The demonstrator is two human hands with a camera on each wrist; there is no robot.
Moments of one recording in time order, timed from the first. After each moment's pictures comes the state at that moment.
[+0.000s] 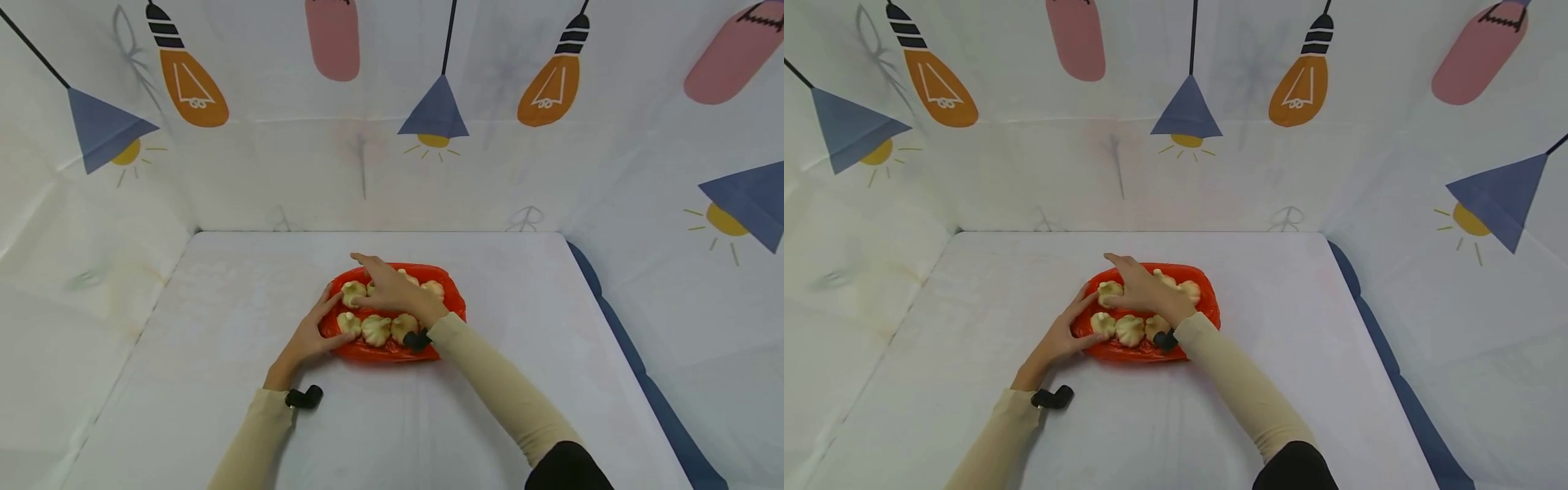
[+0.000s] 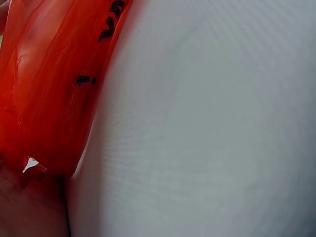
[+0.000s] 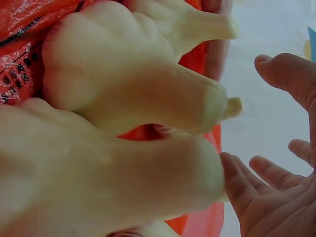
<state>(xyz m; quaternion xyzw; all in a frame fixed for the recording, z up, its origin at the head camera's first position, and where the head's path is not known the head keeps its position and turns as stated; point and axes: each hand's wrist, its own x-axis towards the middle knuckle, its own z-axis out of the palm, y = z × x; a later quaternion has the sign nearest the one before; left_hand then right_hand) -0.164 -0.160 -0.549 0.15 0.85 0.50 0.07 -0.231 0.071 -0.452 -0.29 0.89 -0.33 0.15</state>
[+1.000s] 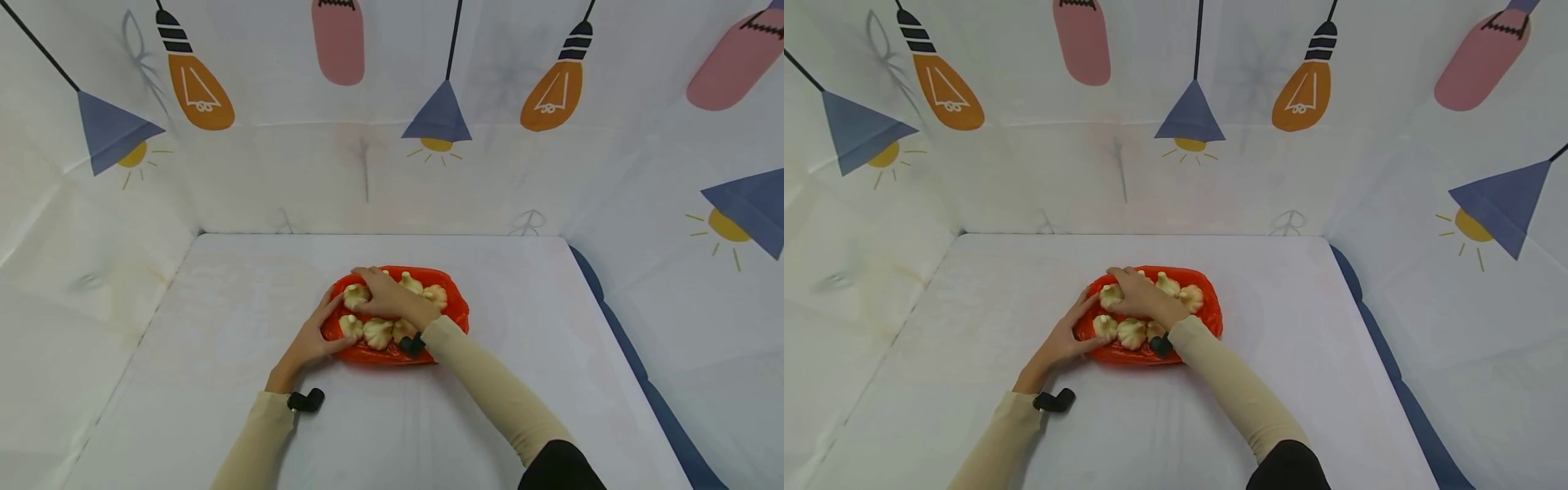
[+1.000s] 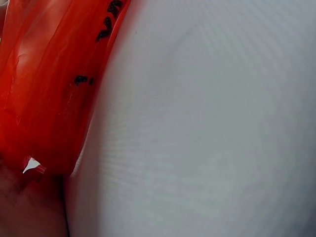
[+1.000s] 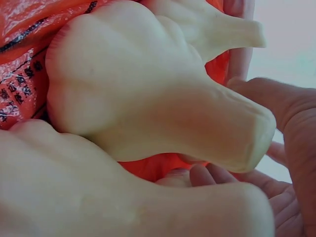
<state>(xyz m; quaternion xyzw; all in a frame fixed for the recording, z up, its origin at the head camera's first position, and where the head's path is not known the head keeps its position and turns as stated) -0.162 -0.161 -0.550 0.16 0.84 0.51 0.08 -0.232 0.058 -0.462 -0.28 0.90 -0.27 0.18</state>
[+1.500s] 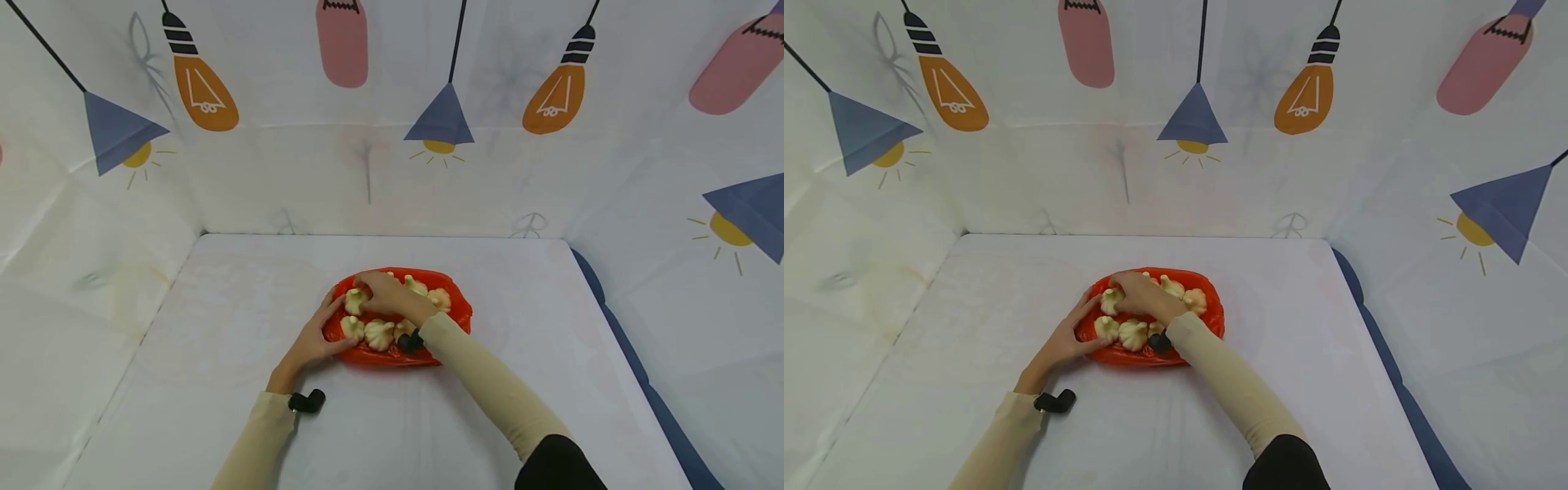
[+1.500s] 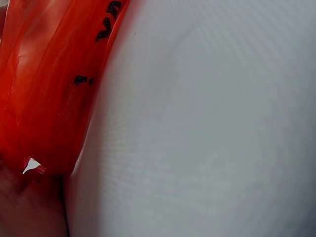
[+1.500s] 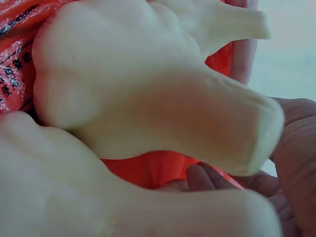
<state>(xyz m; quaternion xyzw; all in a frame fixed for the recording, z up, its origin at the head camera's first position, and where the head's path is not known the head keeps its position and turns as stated) -0.162 -0.162 -0.551 0.16 0.84 0.51 0.07 -0.244 0.052 -0.469 -0.28 0.91 -0.25 0.20</state>
